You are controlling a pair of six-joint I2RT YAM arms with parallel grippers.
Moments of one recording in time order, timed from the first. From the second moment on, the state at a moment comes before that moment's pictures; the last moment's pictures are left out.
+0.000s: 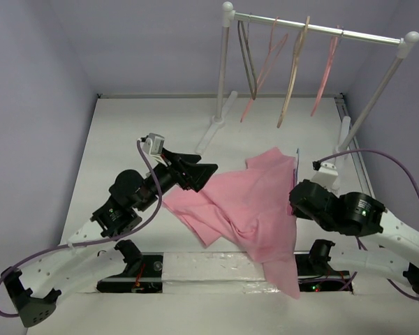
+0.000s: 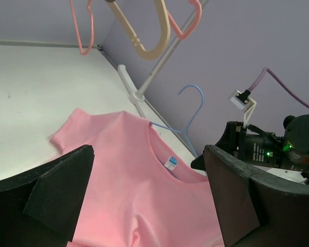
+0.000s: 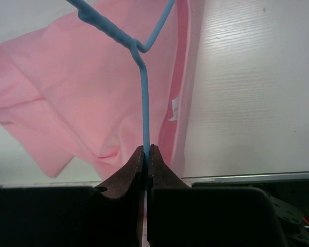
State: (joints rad) left arm -0.85 0.71 0.72 0.14 0.00 -0.61; right arm 1.07 0.76 1.06 -1.28 0.64 1.10
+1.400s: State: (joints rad) left arm -0.89 0.65 0.56 0.15 -0.23 -0.50; right arm 0.01 1.06 1.46 -0.69 0.23 0.28
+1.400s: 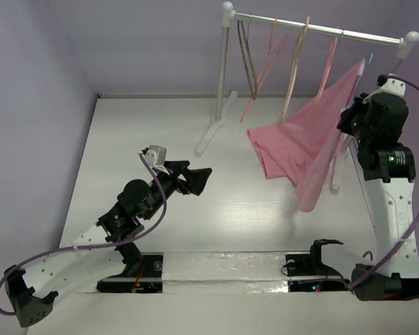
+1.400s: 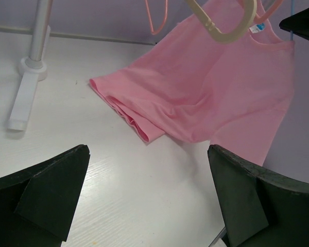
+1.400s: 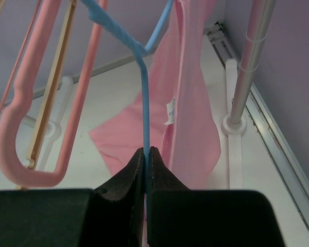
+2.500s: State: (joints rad) left arm -0.91 0.66 0.56 0.15 -0.26 -0.49; right arm -0.28 1.31 1.68 -0.61 -0.15 0.29
